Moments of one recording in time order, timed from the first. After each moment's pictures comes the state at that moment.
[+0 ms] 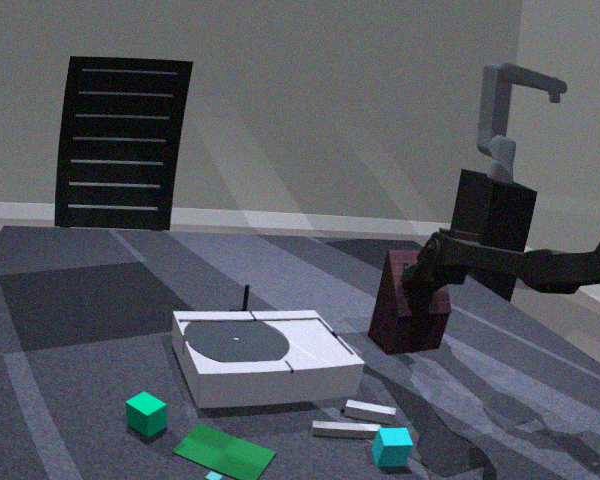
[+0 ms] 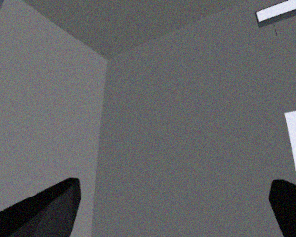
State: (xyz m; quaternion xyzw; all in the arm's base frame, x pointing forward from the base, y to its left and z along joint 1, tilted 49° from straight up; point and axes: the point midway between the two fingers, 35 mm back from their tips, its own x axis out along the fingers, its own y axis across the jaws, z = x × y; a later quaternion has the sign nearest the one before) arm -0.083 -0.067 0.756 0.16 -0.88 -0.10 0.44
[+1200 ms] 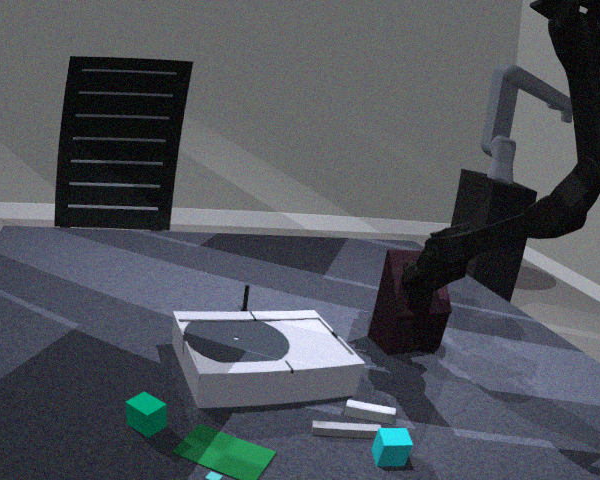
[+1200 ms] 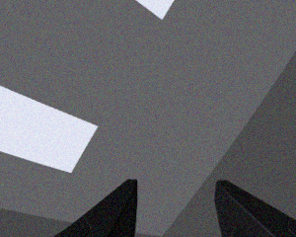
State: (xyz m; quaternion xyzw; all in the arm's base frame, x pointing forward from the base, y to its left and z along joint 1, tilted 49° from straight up) arm 0.117 -0.362 0.582 0.29 -0.40 -0.52 0.69
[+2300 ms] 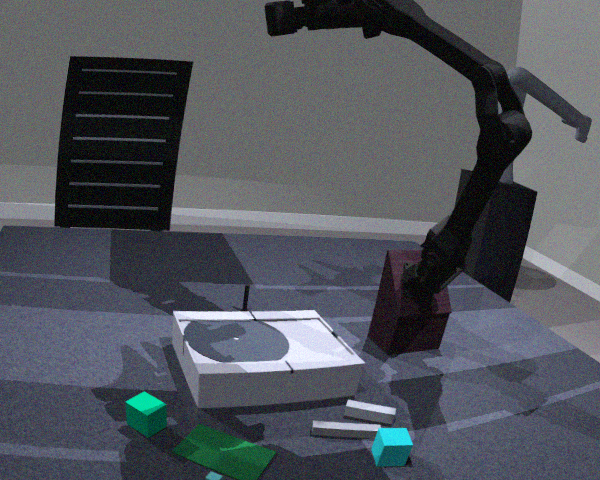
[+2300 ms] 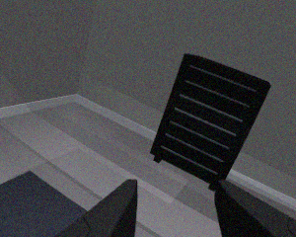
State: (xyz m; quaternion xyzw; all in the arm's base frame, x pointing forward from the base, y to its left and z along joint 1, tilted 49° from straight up) arm 0.337 -0.375 0.174 0.22 0.35 -0.37 0.84
